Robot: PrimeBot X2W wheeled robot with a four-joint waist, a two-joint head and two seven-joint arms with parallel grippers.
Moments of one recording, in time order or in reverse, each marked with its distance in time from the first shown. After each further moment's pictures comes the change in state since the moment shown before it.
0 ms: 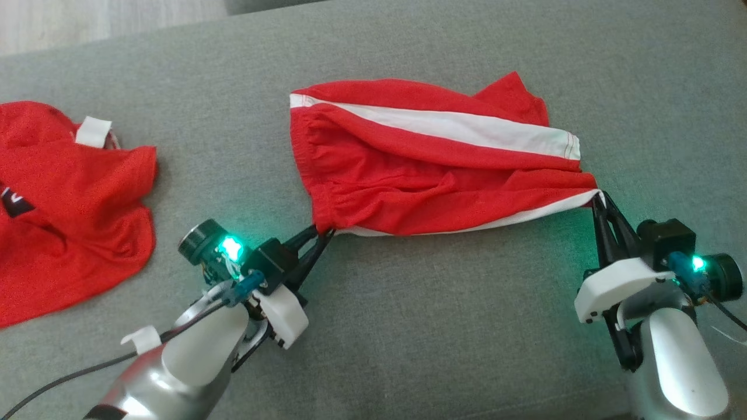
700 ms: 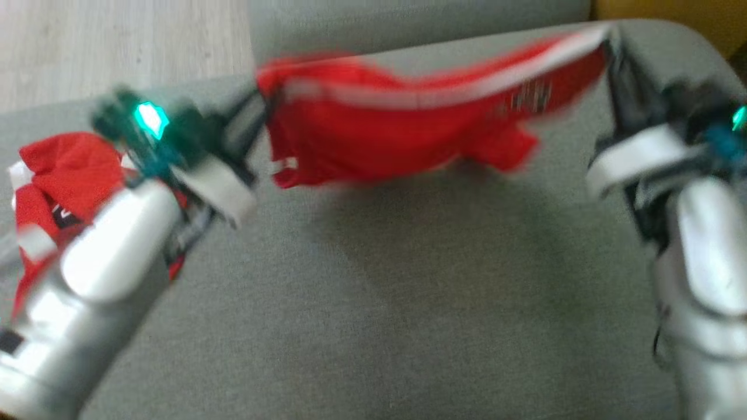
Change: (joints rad) left arm -0.163 0.153 0.116 -0.272 -0.104 0.007 0.134; right arm -0.265 -0.100 0.149 -0.124 0.038 0.000 0.043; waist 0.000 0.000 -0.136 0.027
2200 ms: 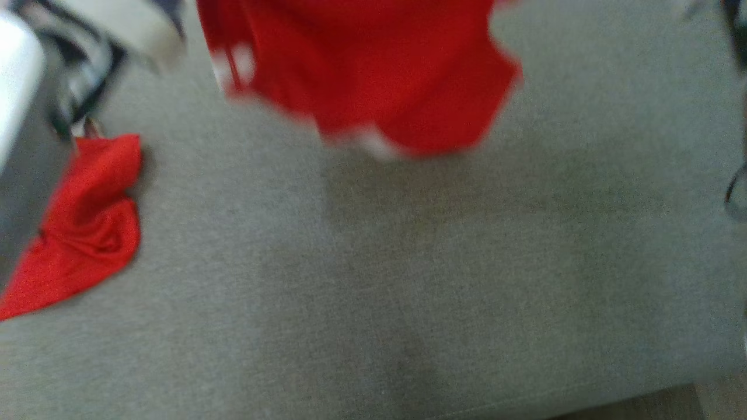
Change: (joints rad) left arm -0.366 0.111 0.119 -0.186 -0.164 0.009 0.224; right arm -0.521 -0.156 0.114 0.050 0.143 0.000 0.144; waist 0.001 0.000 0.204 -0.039
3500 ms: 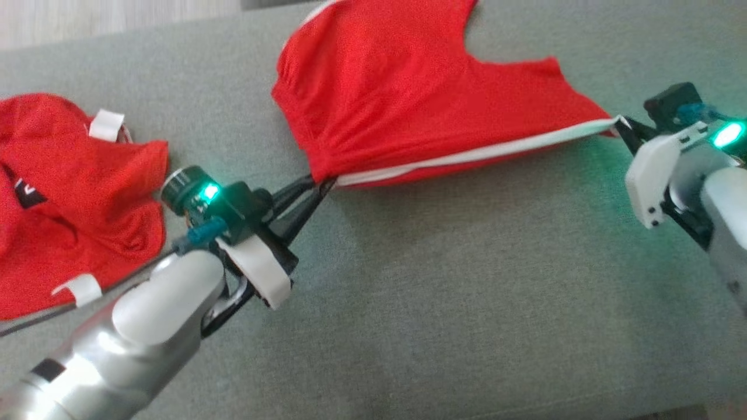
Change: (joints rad) left arm 0.353 -0.079 -0.455 0.201 -0.102 -0.004 -0.330; right arm 0.180 -0.195 0.572 0.563 0.330 0.000 0.020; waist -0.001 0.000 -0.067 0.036
